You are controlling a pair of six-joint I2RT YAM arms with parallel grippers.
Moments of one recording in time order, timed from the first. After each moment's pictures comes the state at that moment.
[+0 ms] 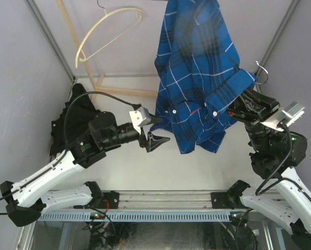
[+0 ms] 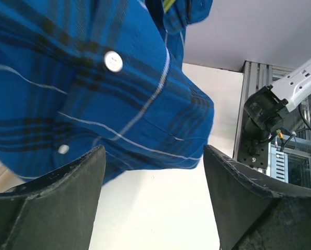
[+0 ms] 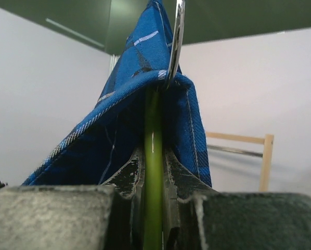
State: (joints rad) left arm -0.94 0.96 1.07 -0.18 0.31 0.05; right arm 0.68 0.72 1.01 0.56 -0.05 -0.12
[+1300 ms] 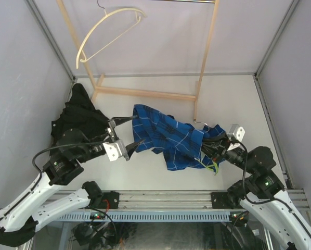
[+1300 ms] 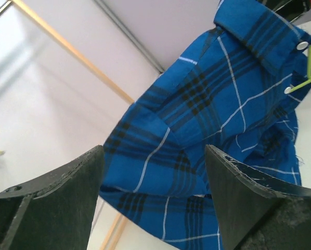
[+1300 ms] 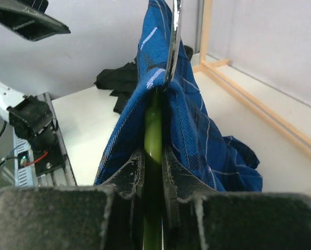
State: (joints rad) left arm -0.85 0.62 0.91 -0.21 0.31 0.63; right arm 0.56 0.31 0.54 -0.08 -0.45 0.14
